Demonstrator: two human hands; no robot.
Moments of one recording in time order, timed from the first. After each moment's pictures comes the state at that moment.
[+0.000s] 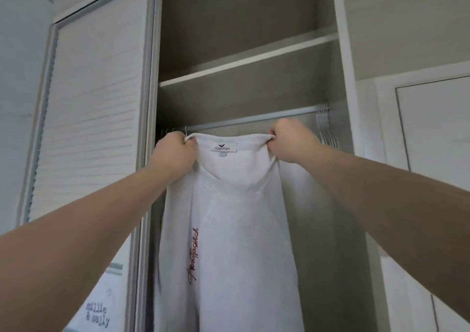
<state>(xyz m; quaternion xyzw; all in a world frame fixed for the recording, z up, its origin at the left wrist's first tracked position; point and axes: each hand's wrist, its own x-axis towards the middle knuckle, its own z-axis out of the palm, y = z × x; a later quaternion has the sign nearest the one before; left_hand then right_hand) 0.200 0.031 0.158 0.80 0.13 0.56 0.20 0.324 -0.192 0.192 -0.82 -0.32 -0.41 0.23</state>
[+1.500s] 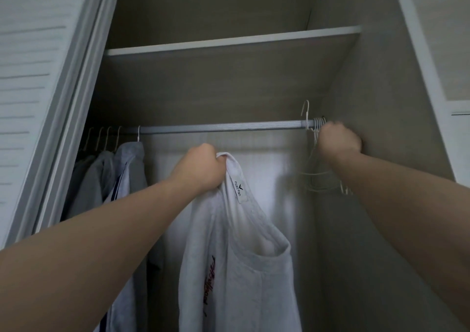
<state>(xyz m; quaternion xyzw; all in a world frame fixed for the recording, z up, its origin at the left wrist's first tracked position) 0.407 0.070 0.190 0.85 0.00 0.50 0.17 0.538 -0.194 0.260 -0.82 0.00 -0.55 0.16</state>
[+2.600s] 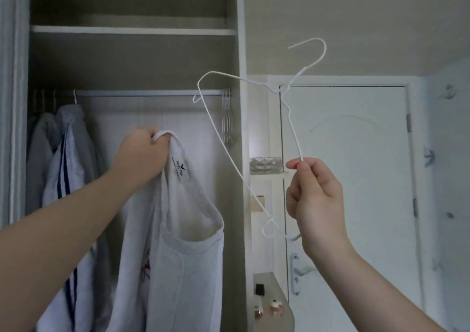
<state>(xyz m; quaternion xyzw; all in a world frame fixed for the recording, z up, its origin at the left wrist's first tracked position) 0.212 -0.087 0.096 0.79 -0.04 0.54 0.29 0.168 -0.360 0.005 -0.51 -0.24 -0.38 0.73</state>
